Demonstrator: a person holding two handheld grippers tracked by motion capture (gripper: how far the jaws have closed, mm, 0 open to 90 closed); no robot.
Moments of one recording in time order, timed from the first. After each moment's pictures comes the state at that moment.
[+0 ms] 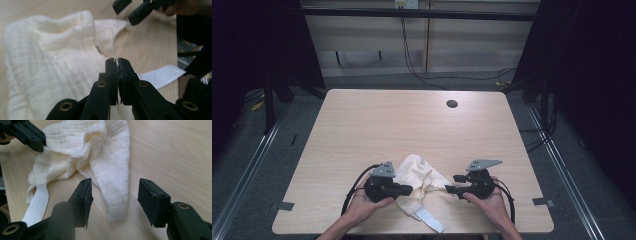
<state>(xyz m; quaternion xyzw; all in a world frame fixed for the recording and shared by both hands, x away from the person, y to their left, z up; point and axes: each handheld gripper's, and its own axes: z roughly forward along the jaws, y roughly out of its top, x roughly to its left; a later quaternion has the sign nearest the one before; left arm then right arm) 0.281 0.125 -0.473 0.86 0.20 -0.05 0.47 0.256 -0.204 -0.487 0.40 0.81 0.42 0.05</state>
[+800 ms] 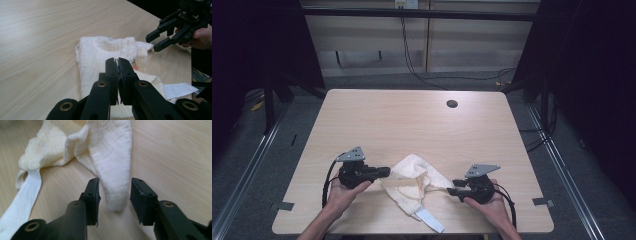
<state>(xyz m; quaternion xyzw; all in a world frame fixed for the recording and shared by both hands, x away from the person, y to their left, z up) 0.304 0.186 -0.461 0.81 0.29 -0.01 0.51 0.247 -0.202 -0.495 0.37 0.84 0.40 0.08</state>
